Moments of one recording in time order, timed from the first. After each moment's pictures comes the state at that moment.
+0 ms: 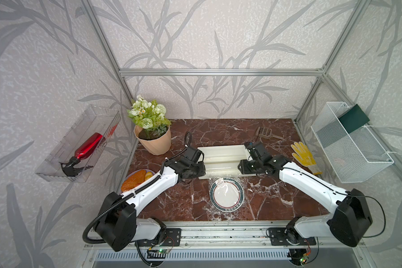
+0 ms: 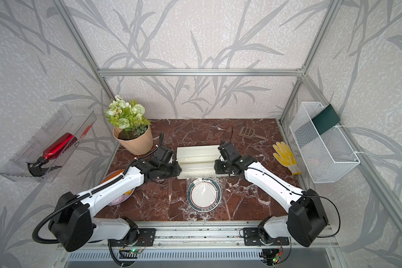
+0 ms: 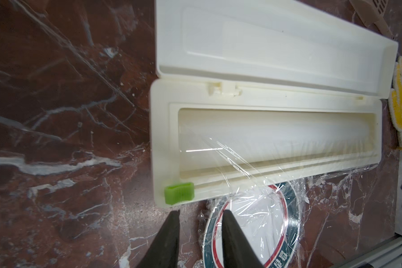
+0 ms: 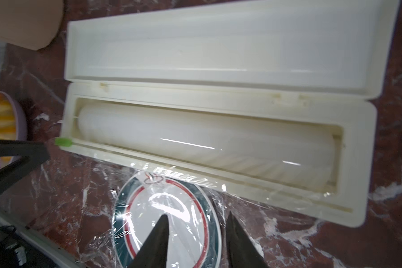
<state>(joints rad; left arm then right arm) -0.53 1.30 0.92 -0.58 0.03 -0.70 0.64 1.40 1.11 -0.65 -0.06 0.47</state>
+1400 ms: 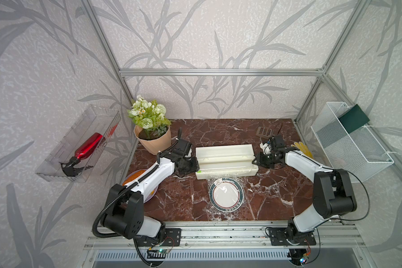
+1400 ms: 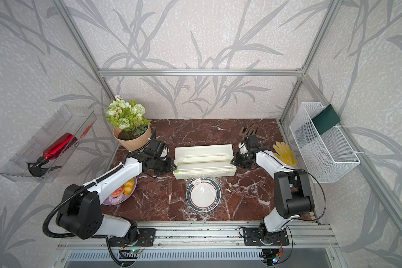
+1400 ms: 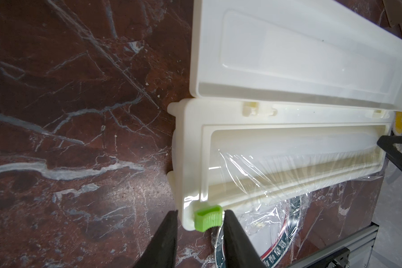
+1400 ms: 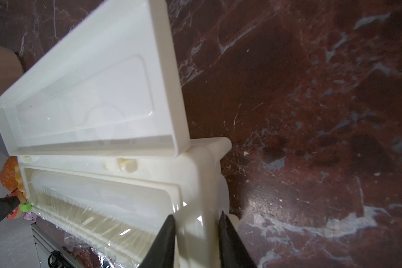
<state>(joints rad) -0.36 1.44 0.99 -0.67 0.25 -0.60 0.15 1.61 1.02 -0.54 -0.42 0.39</state>
